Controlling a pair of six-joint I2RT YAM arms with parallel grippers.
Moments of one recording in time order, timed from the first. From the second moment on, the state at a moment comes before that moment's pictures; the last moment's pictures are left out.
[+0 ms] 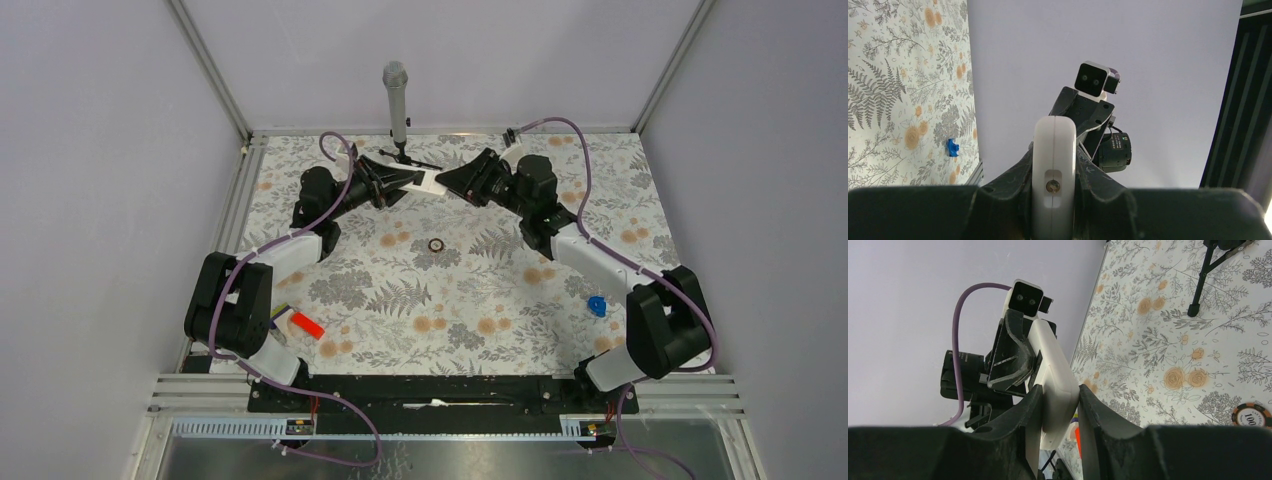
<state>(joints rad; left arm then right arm) -0.29 1.57 0.85 0.80 0.72 -1.67 0.48 1.50 0.99 0.39 -0.39 1.05</state>
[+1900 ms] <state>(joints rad) -0.27 1.44 1.25 -0.14 1.17 -0.63 0.46 1.56 1.24 0.04 -1.16 0.47</state>
